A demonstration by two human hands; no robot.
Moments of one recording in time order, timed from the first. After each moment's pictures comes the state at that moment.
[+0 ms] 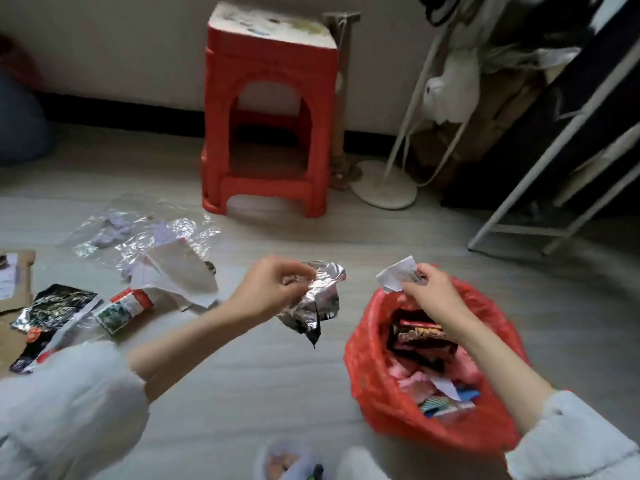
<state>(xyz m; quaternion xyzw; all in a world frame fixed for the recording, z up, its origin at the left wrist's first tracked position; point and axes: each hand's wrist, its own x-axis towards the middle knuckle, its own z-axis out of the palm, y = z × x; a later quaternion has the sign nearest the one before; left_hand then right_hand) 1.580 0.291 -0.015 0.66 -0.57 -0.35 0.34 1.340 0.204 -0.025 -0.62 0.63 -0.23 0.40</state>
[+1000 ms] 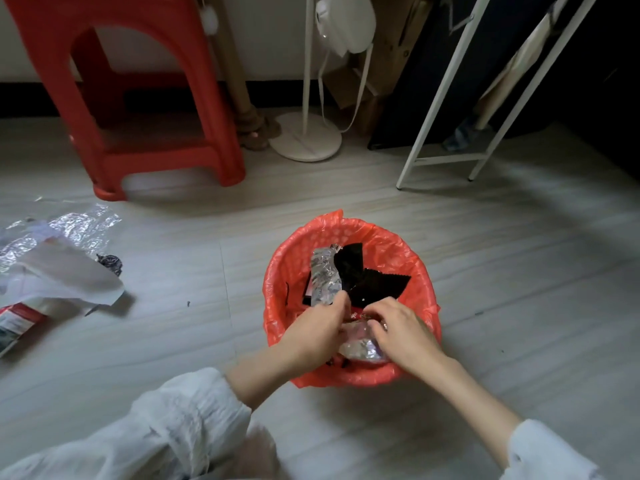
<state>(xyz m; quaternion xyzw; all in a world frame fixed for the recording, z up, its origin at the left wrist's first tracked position) 1.358 0.281 -0.093 0.54 -0.78 -0.31 0.08 1.198 0.282 -0.076 -0.74 0.63 -0.03 0.23</state>
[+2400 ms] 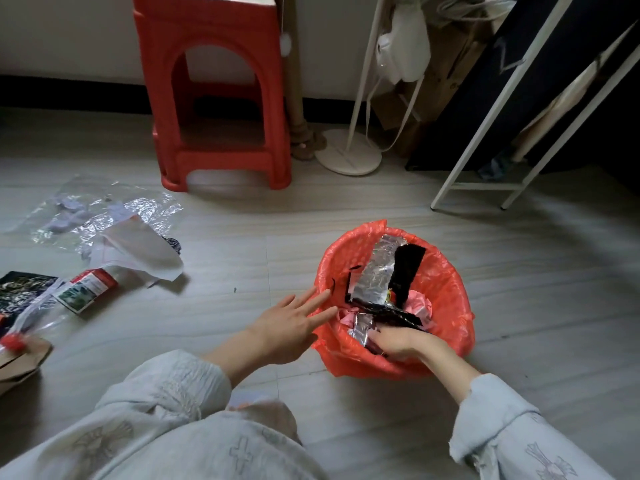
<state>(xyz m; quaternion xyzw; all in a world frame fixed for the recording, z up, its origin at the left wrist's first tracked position) 1.473 0.324 -0.081 0.48 -0.86 -0.16 -0.09 1.261 0.279 -0.088 -0.67 0.62 0.21 0.36</state>
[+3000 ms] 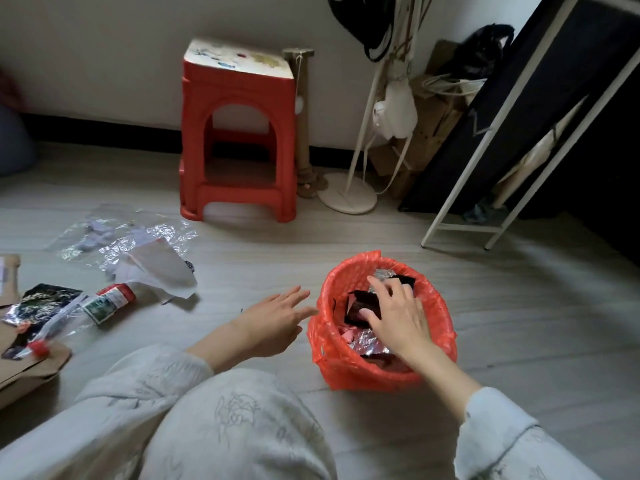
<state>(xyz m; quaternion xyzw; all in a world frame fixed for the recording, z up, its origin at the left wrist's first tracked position) 1.505 0.352 -0.022 0.52 -0.84 -0.13 0.00 1.282 0.307 -0.012 -0.80 0.59 -0.04 0.02</state>
